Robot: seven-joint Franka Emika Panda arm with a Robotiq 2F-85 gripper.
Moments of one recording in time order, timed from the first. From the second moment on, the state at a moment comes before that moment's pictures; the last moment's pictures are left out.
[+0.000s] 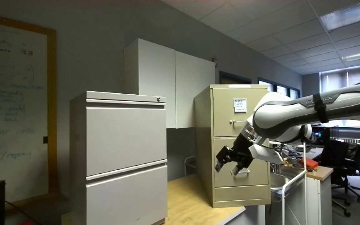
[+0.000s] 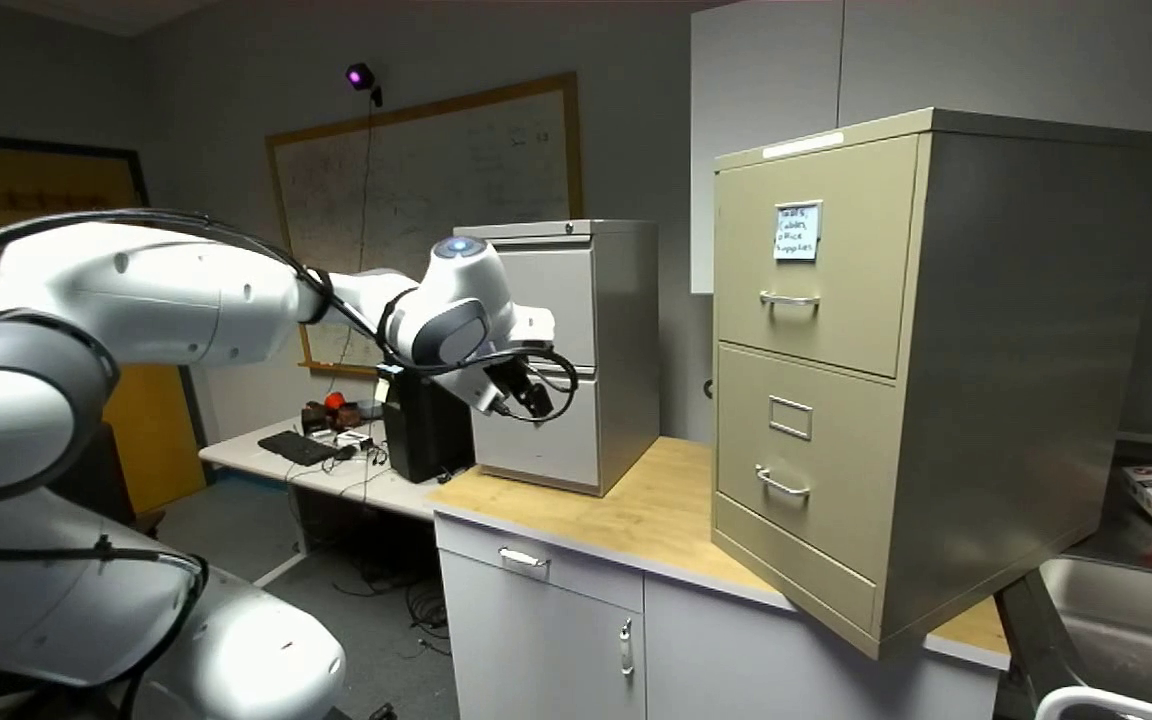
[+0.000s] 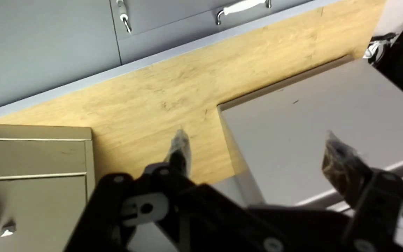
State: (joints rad) arm 0.05 -0.63 -0.10 -2.47 0.25 2.39 0.02
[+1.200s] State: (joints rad) arm 0.29 -0.32 -0.73 -2.37 1.41 2.69 -0.61
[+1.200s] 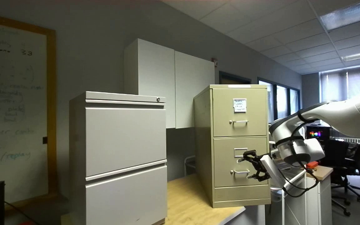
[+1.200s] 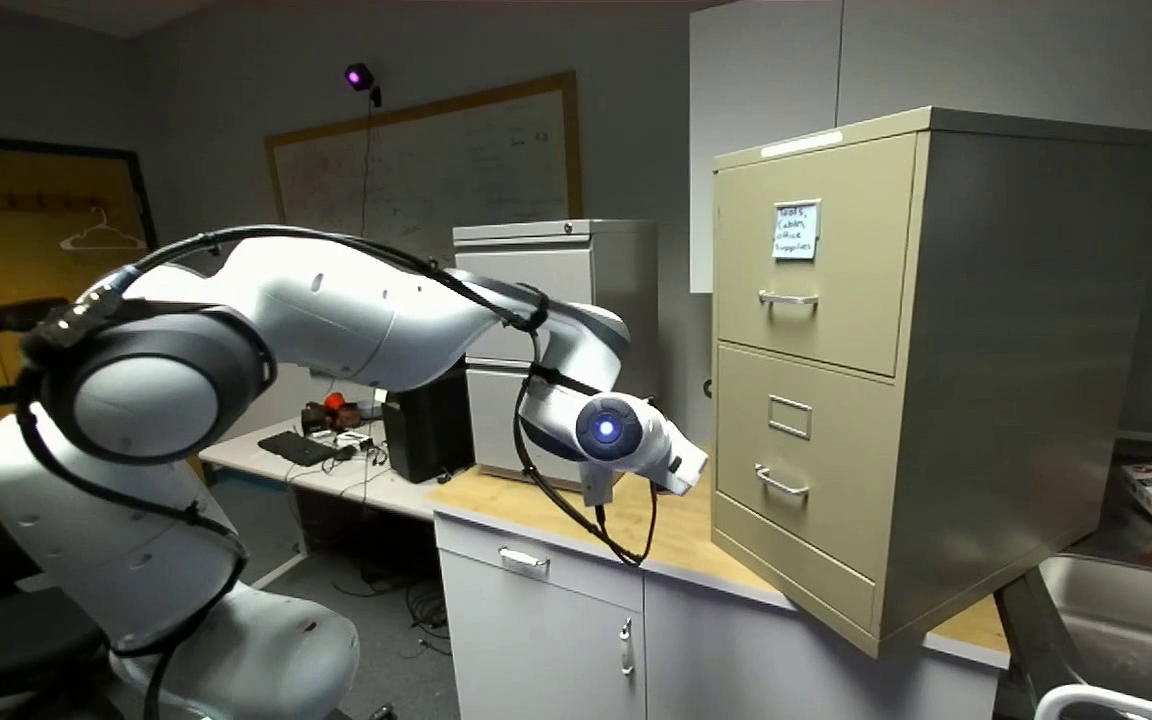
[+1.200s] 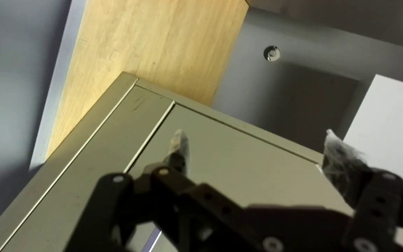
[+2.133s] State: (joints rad) arm -0.09 0.16 -0.49 -2.11 1.89 2.50 -0.77
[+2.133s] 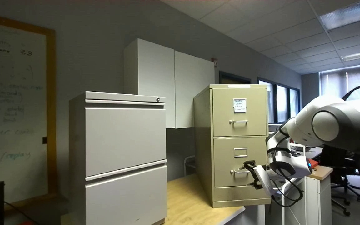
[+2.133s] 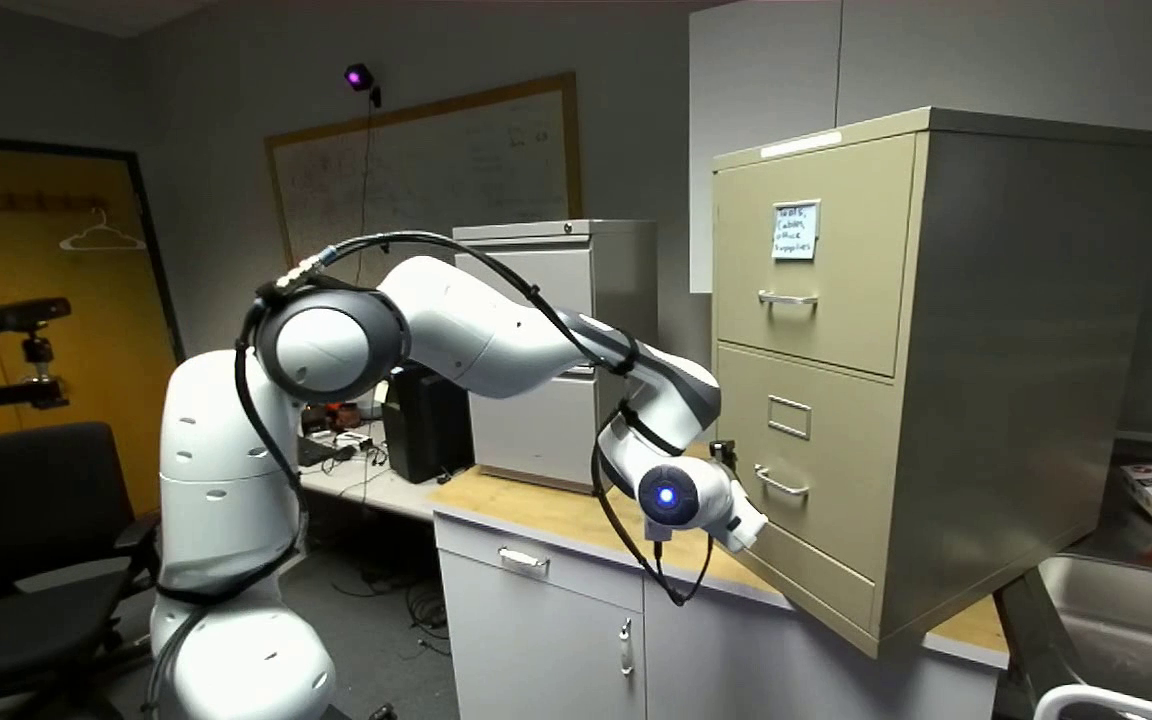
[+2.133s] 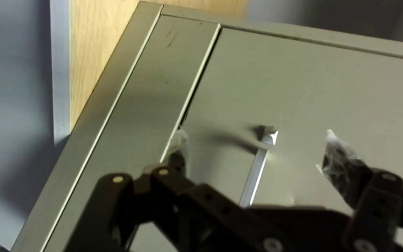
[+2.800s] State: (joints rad) arm -0.17 0.30 -0.38 -1.95 1.92 2.64 -0.67
